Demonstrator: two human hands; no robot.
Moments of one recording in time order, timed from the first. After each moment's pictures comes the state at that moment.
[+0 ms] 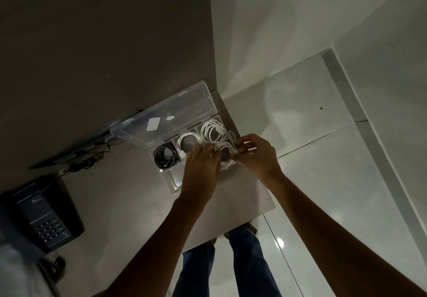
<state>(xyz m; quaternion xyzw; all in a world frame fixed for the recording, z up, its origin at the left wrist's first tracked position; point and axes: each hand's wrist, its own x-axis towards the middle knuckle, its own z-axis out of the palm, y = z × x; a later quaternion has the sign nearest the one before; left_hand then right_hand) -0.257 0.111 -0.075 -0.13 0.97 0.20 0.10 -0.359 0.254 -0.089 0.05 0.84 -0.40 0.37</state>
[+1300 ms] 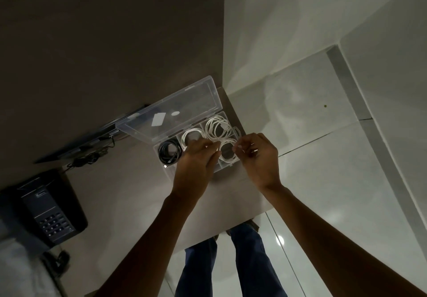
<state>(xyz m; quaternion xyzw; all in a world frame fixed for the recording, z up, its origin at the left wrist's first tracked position) -0.248 0.083 -0.072 -0.12 0.94 0.31 0.01 -0.328 0.253 -0.109 -0.05 0.85 -0.49 0.20</state>
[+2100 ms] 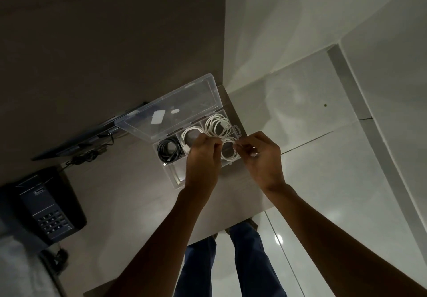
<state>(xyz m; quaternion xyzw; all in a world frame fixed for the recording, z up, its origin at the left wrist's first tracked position) -0.269 0.108 -0.069 -0.26 0.90 0.34 0.02 -0.334 0.261 -0.106 -0.14 0.87 -0.44 0.16</state>
